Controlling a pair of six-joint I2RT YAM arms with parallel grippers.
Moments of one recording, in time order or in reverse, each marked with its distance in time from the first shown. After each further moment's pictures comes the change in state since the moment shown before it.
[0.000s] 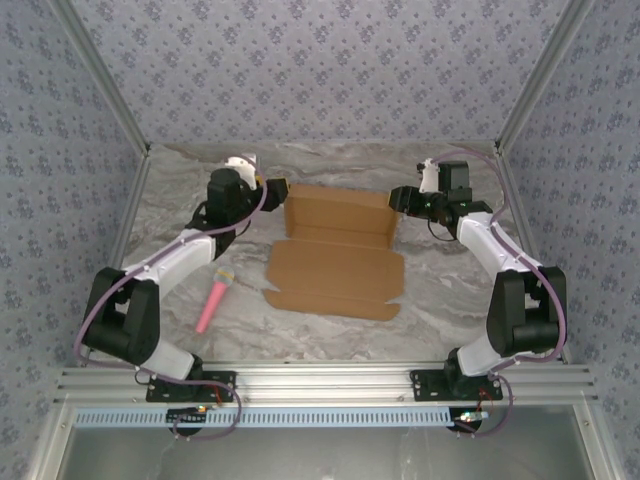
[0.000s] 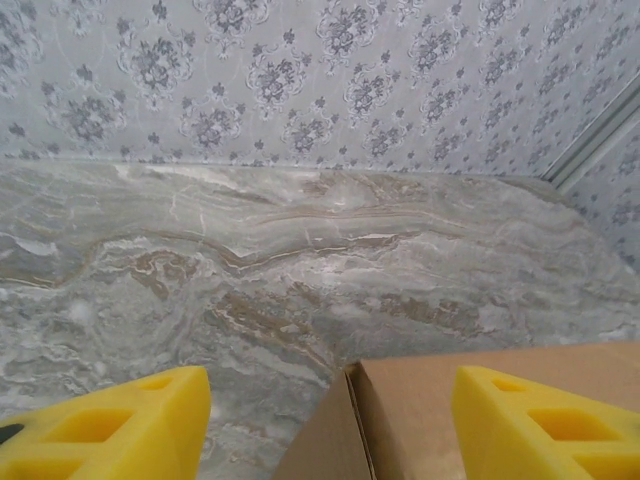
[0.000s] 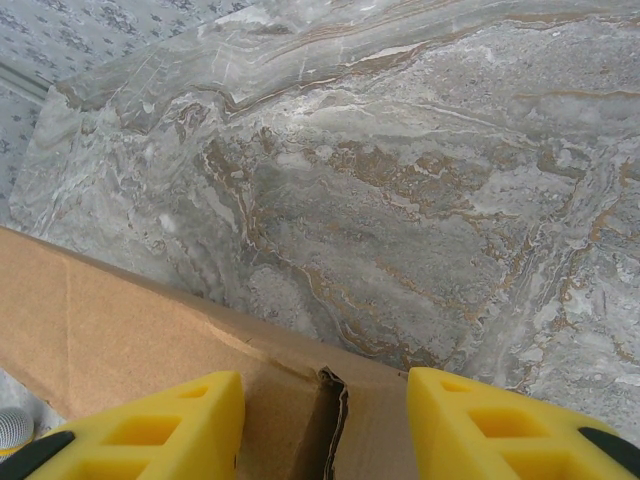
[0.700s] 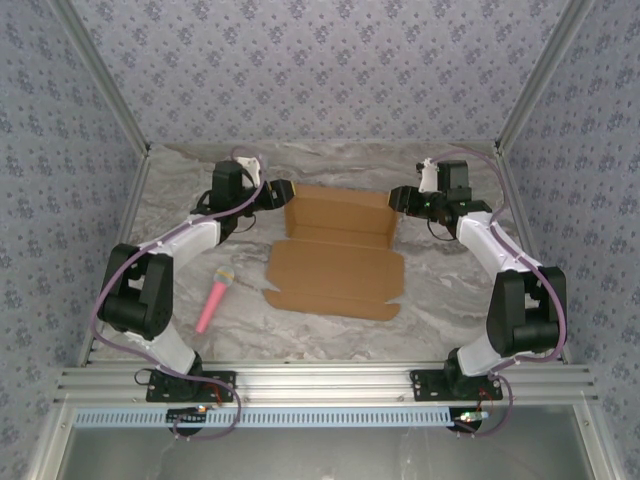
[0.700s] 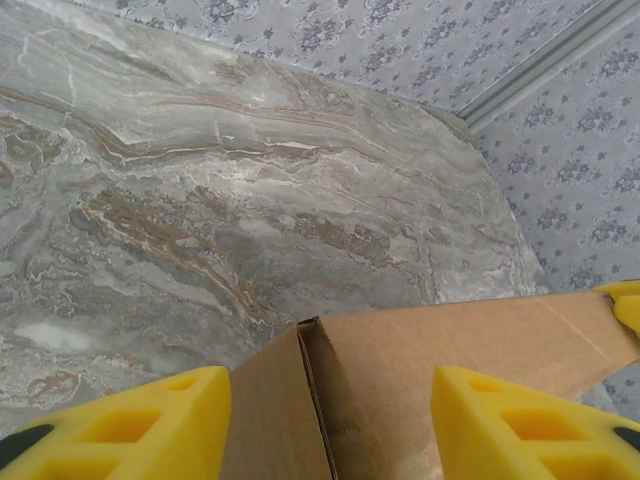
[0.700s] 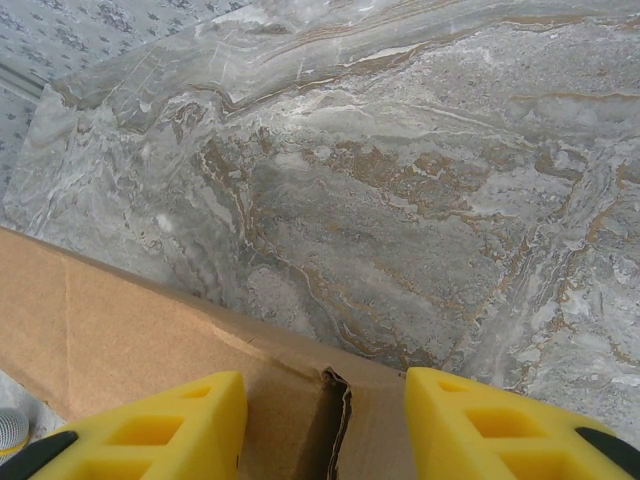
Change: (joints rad) left arm 0.045 0.147 0.092 -0.078 0.297 -0.169; right arm 0.006 0.000 0.007 -0.009 0.011 -0.003
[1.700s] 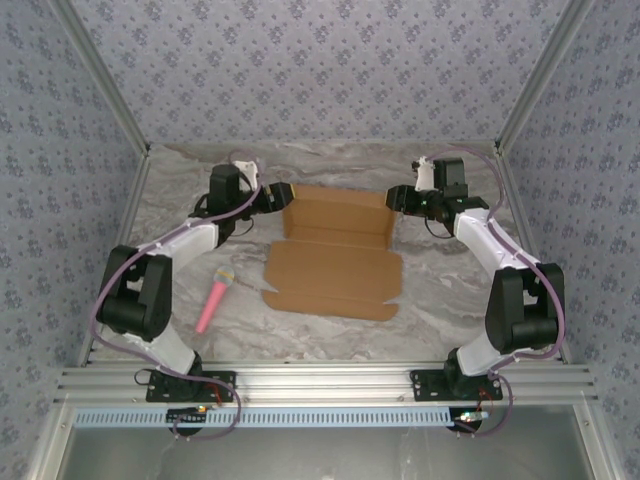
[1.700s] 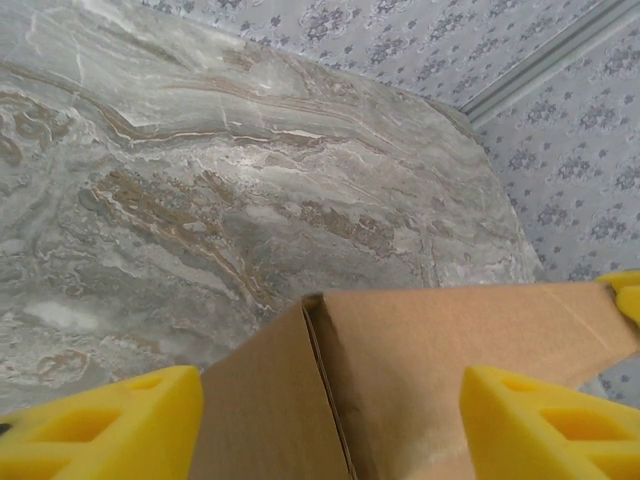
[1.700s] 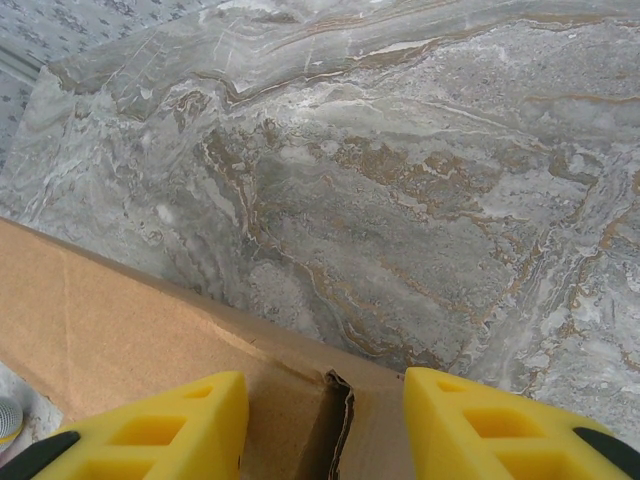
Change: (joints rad) left arm 0.013 -0.032 -0.060 0.028 0.010 0.002; right arm 0.019 0.021 0.034 -0.030 0.008 -0.026
